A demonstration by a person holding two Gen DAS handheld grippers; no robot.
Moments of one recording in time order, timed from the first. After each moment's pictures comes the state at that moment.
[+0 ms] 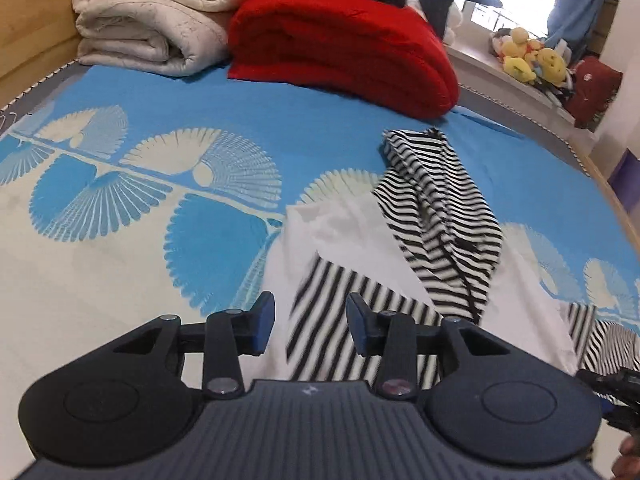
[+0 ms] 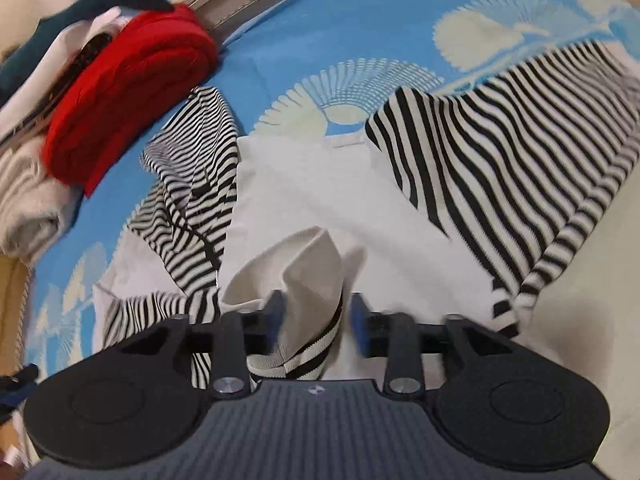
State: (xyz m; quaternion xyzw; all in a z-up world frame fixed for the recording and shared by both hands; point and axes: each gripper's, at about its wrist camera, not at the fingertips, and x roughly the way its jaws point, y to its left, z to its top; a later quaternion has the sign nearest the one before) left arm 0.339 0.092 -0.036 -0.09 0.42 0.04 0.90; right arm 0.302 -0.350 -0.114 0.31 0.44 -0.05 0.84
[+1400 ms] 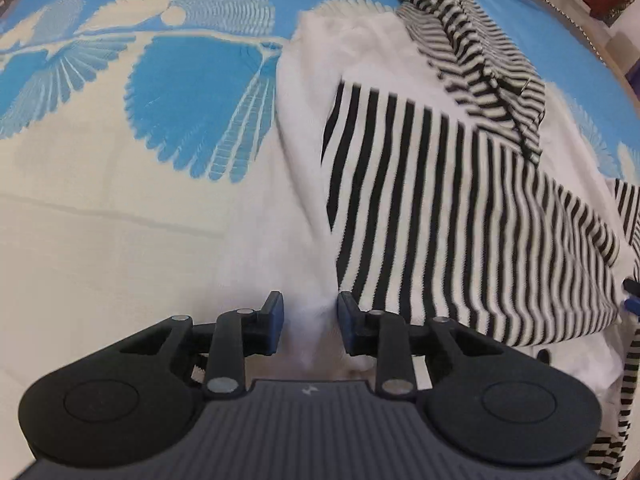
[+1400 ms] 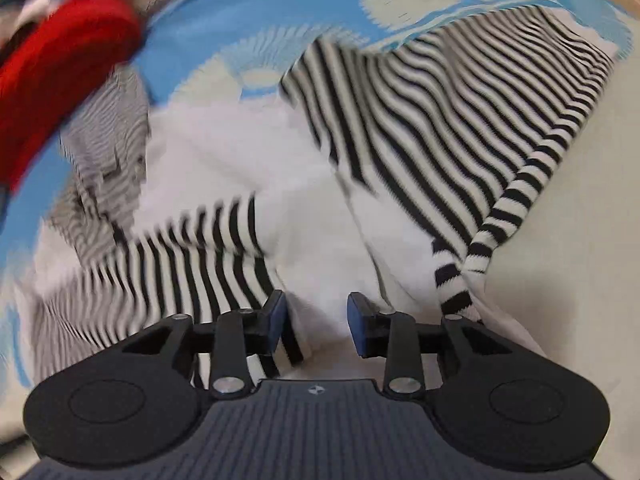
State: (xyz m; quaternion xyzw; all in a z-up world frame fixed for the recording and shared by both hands) left arm 0.335 0.085 -0.129 -0.05 0.57 -0.01 0.82; right arm 0.317 -0.348 -0.132 0.26 0.48 -0.15 0.82
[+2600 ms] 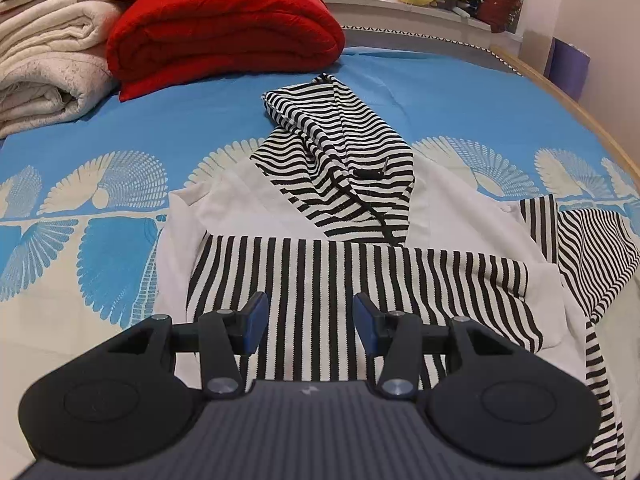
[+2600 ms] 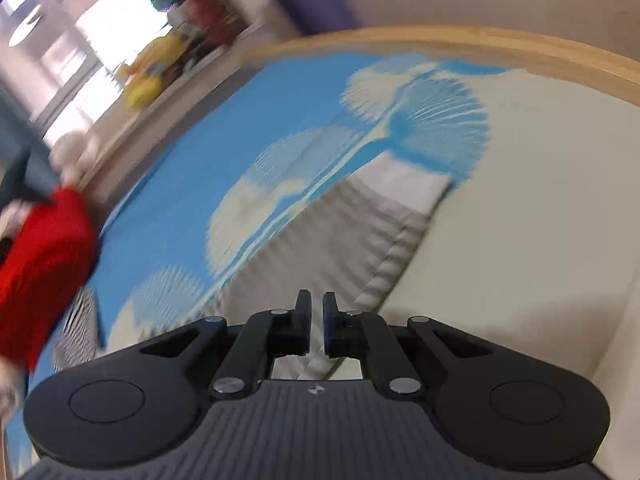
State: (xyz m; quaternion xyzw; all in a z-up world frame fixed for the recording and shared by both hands) left arm 0.312 -0.030 -0.056 0.04 0.43 -0.08 0.90; right arm 0.230 -0.608 -0.120 0.35 0.28 -0.25 0.86
